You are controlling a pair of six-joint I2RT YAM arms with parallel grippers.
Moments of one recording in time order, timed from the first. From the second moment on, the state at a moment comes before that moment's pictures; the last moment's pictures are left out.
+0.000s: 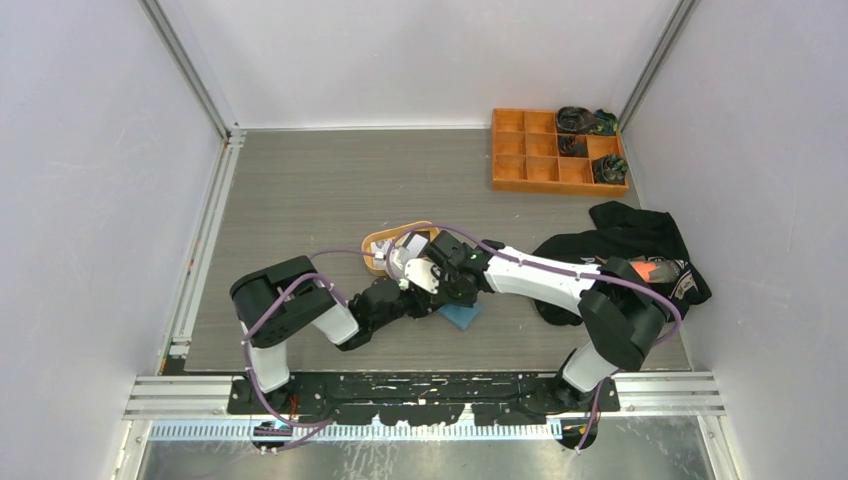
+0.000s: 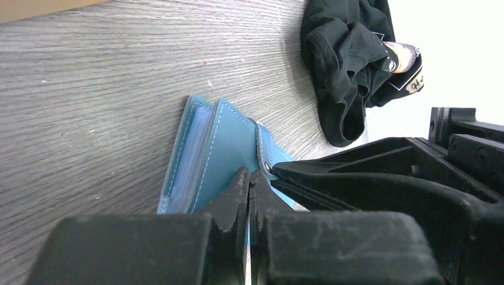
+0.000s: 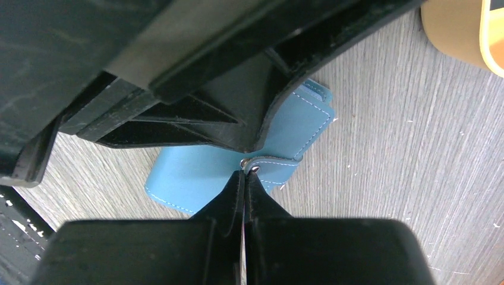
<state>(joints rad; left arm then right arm) -0.98 1.85 0.44 1.10 -0.06 -1.08 0.87 1.57 0.97 -0.63 -0.04 -0.55</state>
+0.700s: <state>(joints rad) -0.98 1.93 0.31 1.39 -0.08 -1.12 0.89 1.60 1.00 -0.66 -0.02 -0.56</state>
